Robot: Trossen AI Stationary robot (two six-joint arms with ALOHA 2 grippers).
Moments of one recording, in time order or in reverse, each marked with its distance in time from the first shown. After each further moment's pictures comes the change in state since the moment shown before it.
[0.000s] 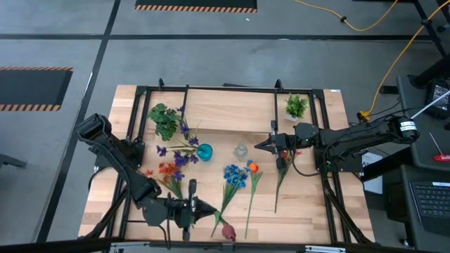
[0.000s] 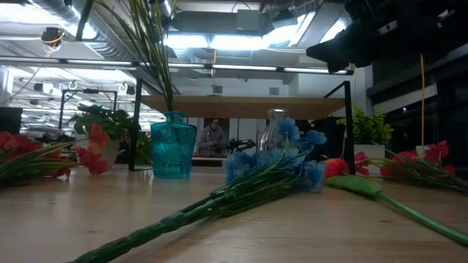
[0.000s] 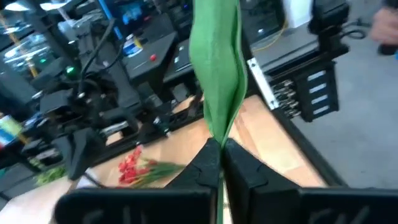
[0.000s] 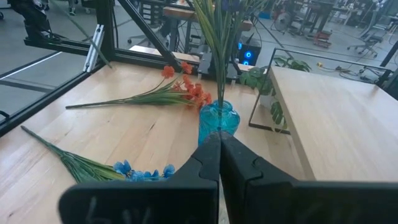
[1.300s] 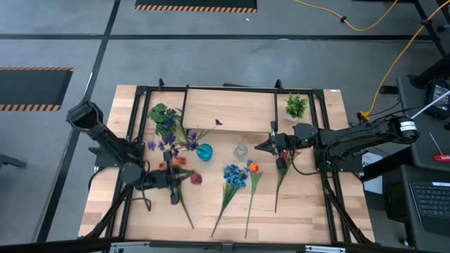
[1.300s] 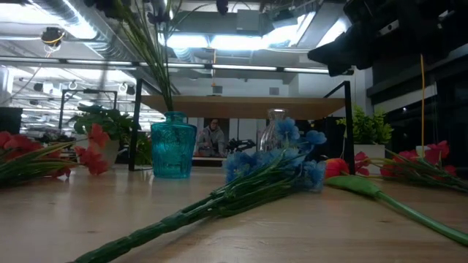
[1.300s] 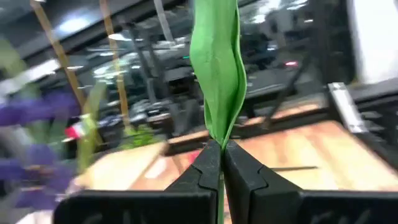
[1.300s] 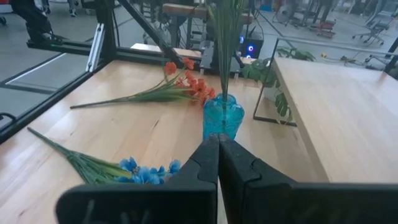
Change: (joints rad) left arm 0.017 -0.261 -0.665 0.829 -0.226 0.208; right arm 0.000 0.000 0.000 -0.023 -0.009 0.042
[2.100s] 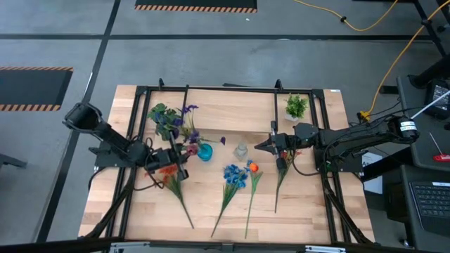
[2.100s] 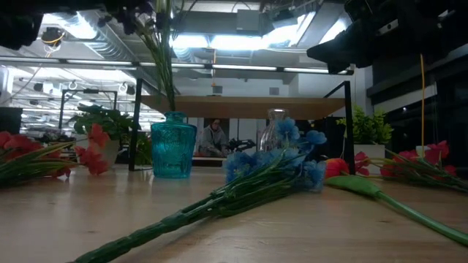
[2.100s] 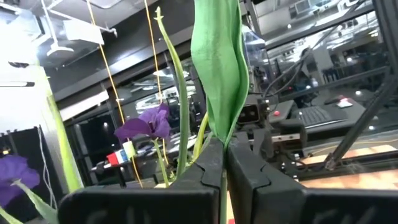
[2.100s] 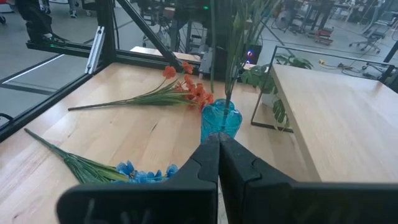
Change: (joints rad) left arm 0.309 0.000 -0.129 0.367 0.271 0.121; right arm 0.000 0.000 0.000 0.015 0.002 -0.022
